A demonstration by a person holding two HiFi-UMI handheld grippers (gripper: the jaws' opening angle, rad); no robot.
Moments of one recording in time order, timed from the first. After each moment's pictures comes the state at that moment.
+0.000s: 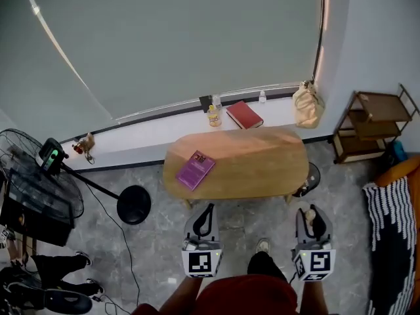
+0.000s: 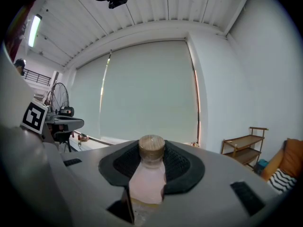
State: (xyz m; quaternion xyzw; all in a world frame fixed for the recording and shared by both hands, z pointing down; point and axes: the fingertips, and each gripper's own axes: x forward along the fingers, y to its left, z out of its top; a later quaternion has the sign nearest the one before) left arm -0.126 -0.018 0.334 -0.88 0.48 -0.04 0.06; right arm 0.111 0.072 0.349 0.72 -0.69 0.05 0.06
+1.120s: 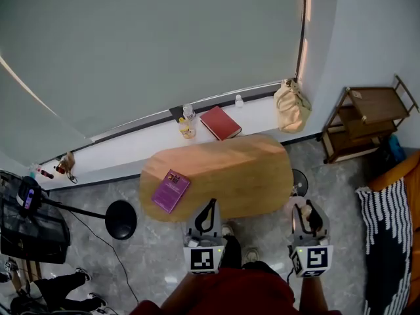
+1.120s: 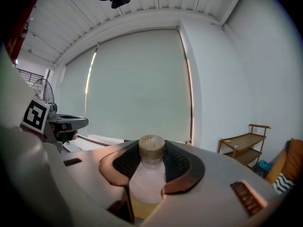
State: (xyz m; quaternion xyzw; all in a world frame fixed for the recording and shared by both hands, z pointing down) left arm 0.056 -0.173 0.355 -0.90 0.43 -0.05 0.05; right arm 0.265 -0.069 0.378 0.74 -0.67 0.08 0.07
